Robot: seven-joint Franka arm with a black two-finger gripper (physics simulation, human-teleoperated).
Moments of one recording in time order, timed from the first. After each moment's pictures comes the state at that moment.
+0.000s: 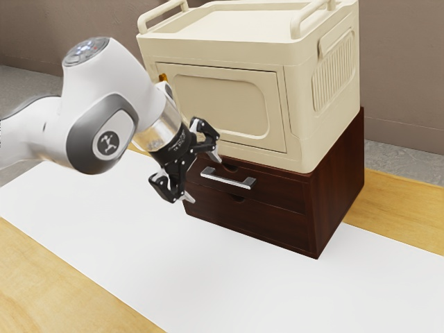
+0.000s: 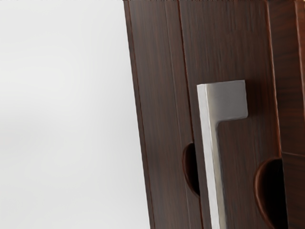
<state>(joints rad) 0.13 -0.17 -0.12 -1.94 -0.06 2.18 -1.48</state>
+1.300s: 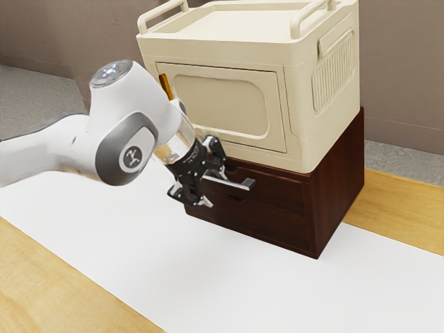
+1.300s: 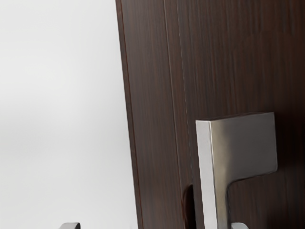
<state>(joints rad) 0.15 -0.06 -0.12 -1.95 -0.07 2.28 -1.47</state>
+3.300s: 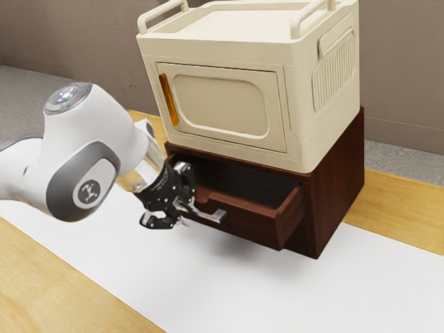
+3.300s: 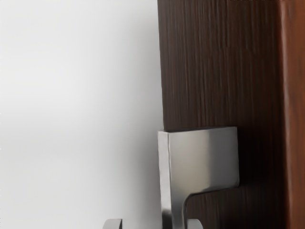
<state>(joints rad) 0.14 -0.31 -0.12 -2.20 -0.06 2.28 -1.54</state>
